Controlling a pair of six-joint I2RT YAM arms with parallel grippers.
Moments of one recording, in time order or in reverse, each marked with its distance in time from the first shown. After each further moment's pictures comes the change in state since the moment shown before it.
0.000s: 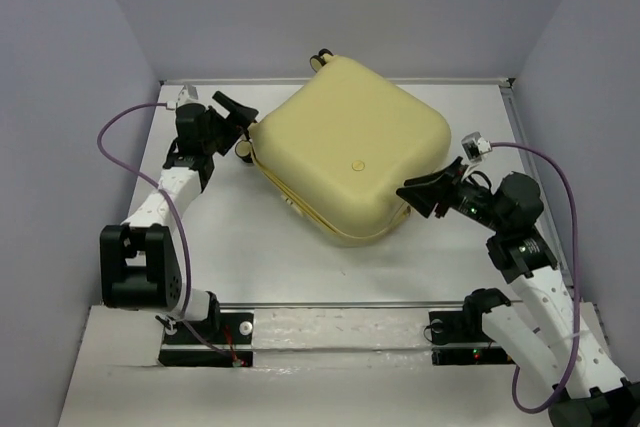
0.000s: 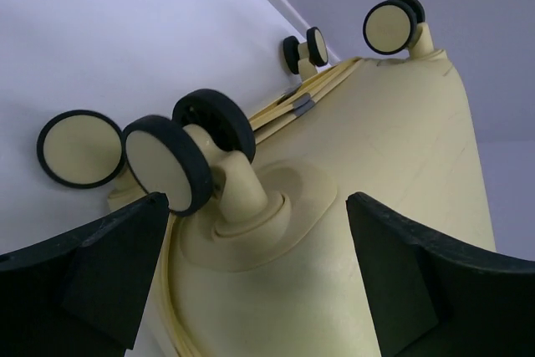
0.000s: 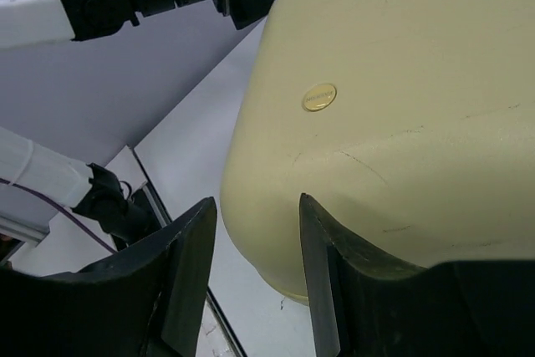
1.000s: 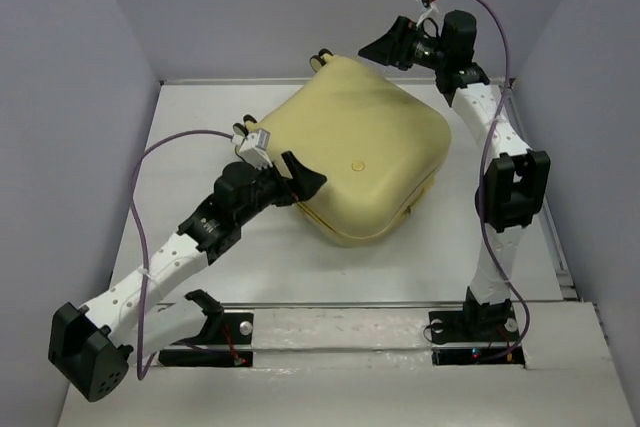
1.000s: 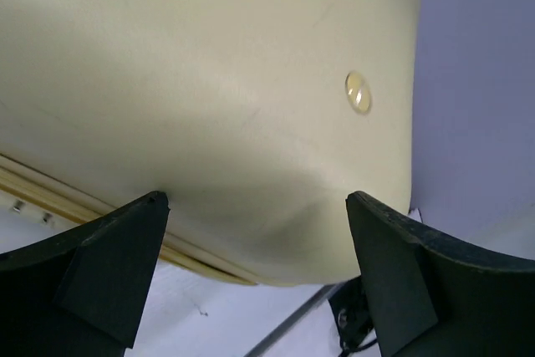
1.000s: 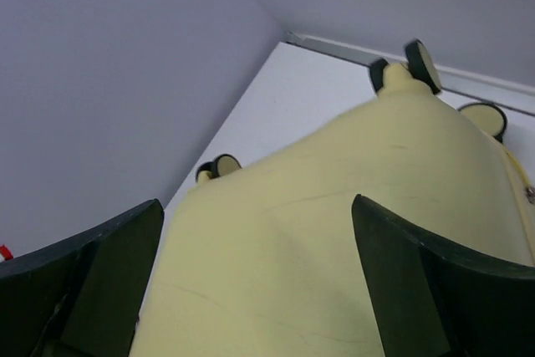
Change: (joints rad) left arm -0.626 -0.455 -0.270 -0.120 -0.093 0.081; right arm -0.108 1.406 1.283 0.002 -0.101 0.137
